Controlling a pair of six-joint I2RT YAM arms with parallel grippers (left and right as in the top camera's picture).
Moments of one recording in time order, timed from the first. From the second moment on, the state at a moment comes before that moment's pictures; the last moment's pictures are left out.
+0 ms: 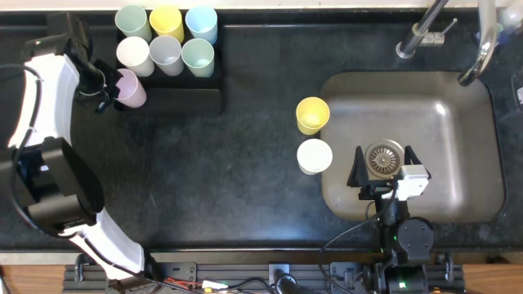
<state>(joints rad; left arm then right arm) 0.23 1.98 1.67 -1.08 0.01 -0.74 0.07 0.01 0.02 -0.01 0.02 0.10</state>
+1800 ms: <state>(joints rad) -0.74 2.00 1.68 -0.85 -0.01 -1.02 0.07 0.01 0.02 -0.01 0.01 0.10</state>
